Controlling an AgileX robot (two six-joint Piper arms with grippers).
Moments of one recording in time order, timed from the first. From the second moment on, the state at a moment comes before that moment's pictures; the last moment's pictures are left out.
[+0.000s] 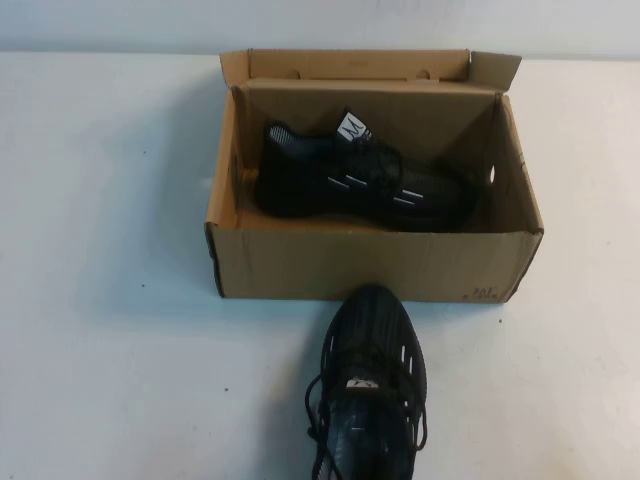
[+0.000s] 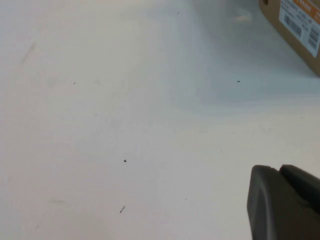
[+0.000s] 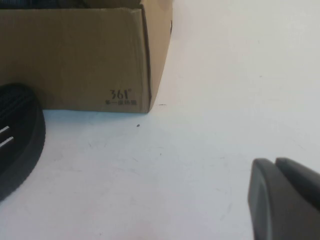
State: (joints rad) right arm 0.10 -0.01 0.03 0.20 0.34 -0.07; left arm -0.19 -0.01 0.03 0.16 0.39 -0.01
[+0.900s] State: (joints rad) right arm 0.10 -0.01 0.03 0.20 0.34 -0.07; left arm -0.19 -0.01 0.03 0.13 0.38 -0.02
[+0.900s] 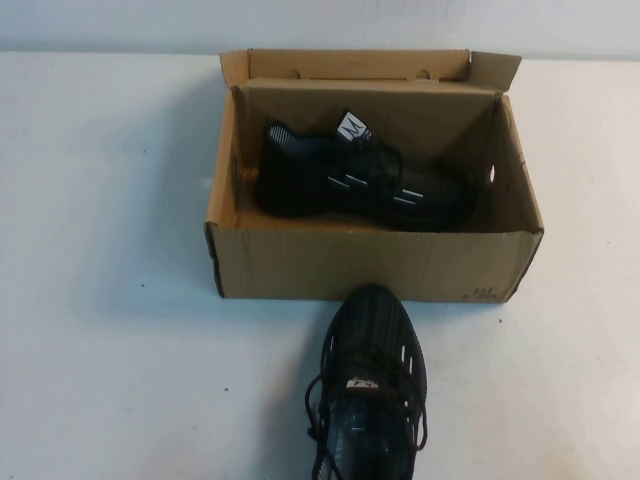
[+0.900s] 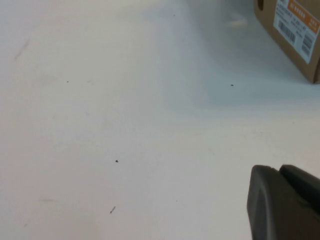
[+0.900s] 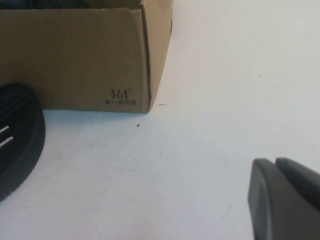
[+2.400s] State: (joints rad) right arm 0.10 -0.01 0.03 0.20 0.09 -0.07; left arm -0.19 -0.01 0.03 0.12 0.26 -0.02
